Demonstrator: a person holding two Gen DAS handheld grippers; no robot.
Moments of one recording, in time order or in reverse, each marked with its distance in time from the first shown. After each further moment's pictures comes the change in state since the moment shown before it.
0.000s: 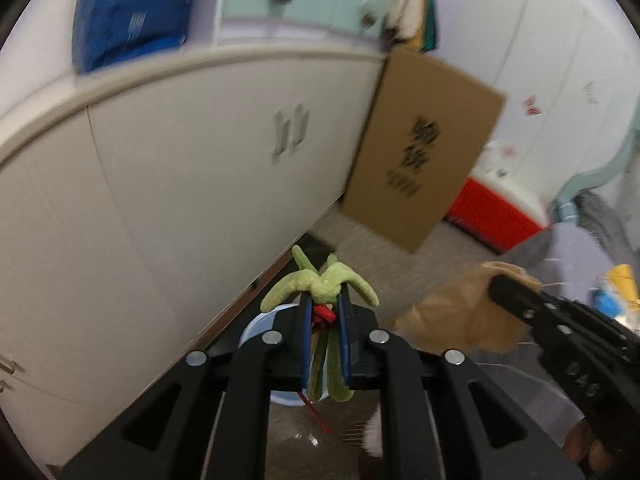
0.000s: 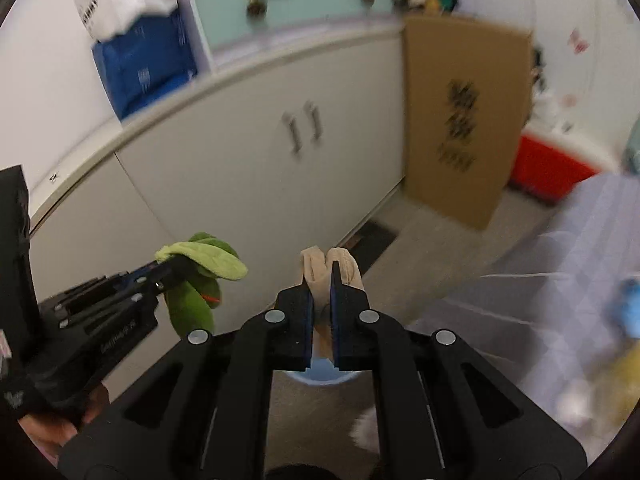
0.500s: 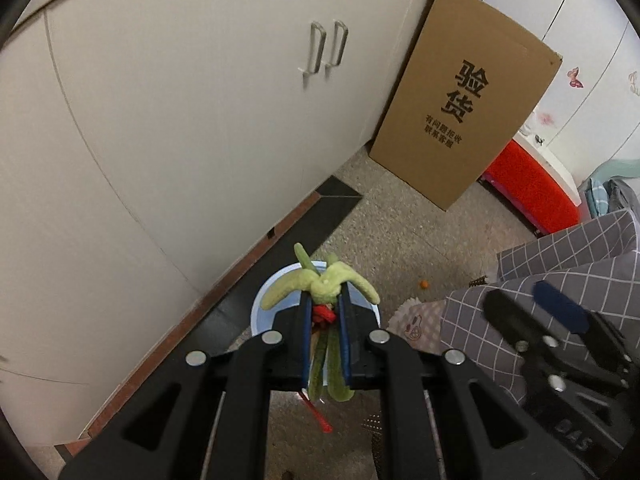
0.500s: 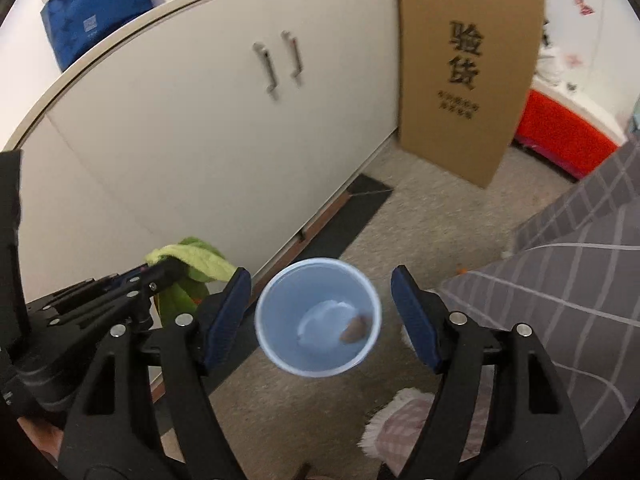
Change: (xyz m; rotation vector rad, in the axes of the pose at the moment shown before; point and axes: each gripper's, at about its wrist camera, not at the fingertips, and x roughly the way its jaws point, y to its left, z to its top) left arm 0.108 0.027 -0.007 -0.042 0.202 0.044; right arm 0.095 -0.003 -0.020 0.036 0.111 -0.099
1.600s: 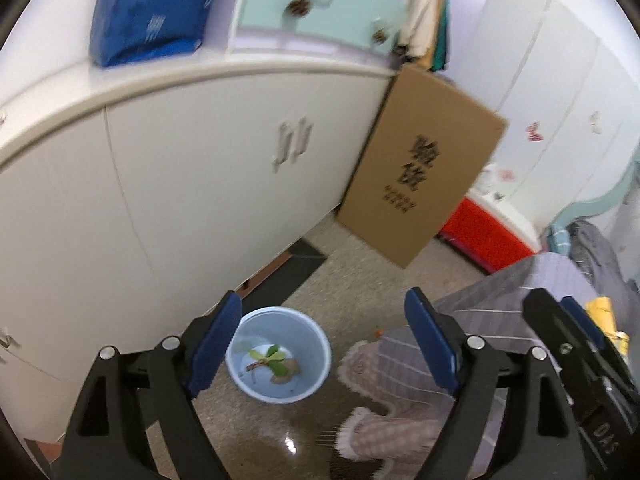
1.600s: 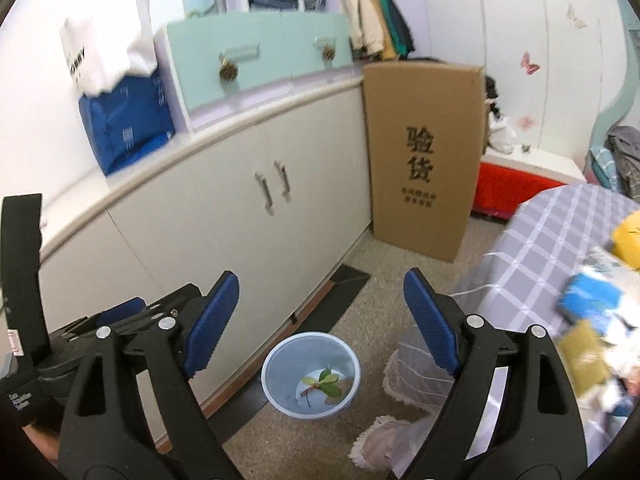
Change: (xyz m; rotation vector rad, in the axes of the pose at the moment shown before) left arm -0.161 -0.042 -0.019 -0.020 -0.266 -0.104; right arm -0.185 -0.013 -0.006 0.061 -0.351 -0.039
